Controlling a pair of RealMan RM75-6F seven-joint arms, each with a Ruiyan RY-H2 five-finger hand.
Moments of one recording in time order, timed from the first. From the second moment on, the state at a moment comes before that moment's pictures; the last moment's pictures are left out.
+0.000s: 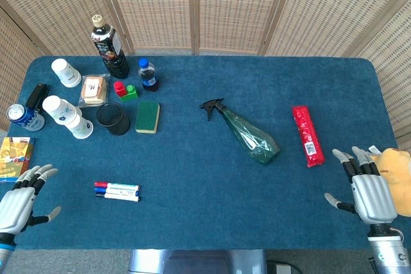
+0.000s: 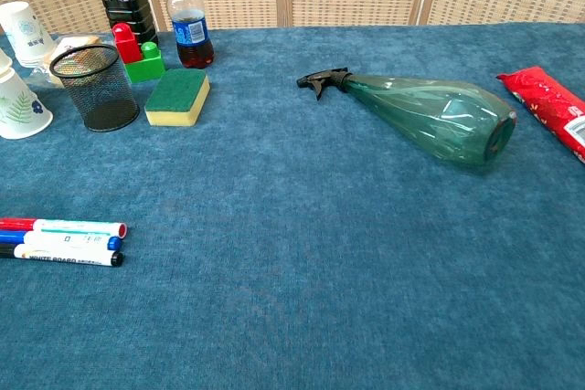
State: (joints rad) left arm -0.07 -1.03 0.06 -1.85 1.42 1.34 0.02; right arm 0.11 -1.04 0.06 -1.87 -1.50 1.47 -0.15
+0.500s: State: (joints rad) left arm -0.08 -1.03 0.06 -1.84 1.43 1.33 0.00; right arm 0.15 -1.05 0.08 -1.90 -1.51 1.43 -0.06
